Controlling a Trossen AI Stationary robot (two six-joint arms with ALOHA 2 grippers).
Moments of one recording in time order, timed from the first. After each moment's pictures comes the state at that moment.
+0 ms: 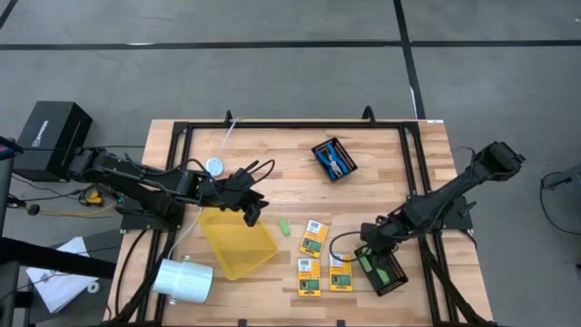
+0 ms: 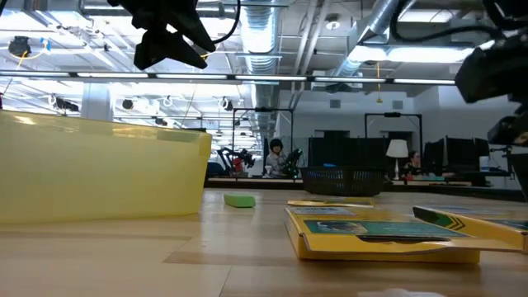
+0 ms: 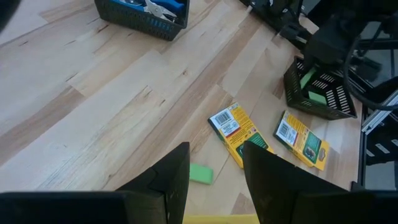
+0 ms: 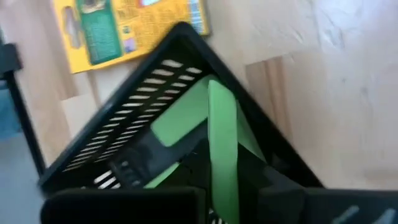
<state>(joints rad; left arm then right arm) -0.19 1.21 0.90 -0.37 -0.34 -0.77 0.54 1.26 0.58 -0.51 -0.13 0.85</state>
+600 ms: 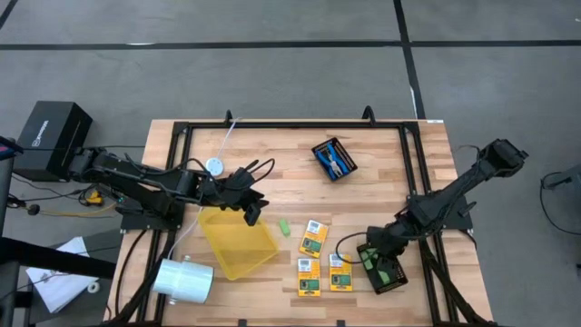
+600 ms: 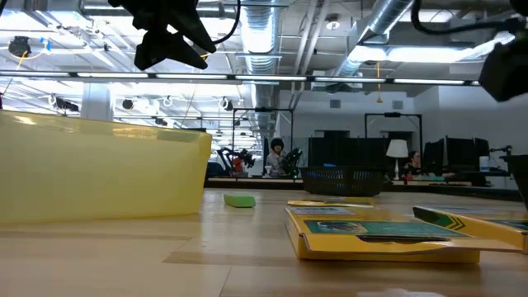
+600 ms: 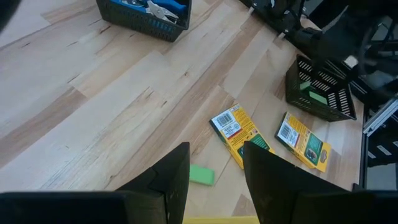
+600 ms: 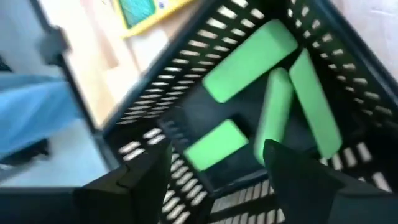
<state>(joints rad) -0.18 1.21 0.90 -0.37 -0.34 -0.76 0.59 1.18 0.56 -0.49 -0.27 1.06</state>
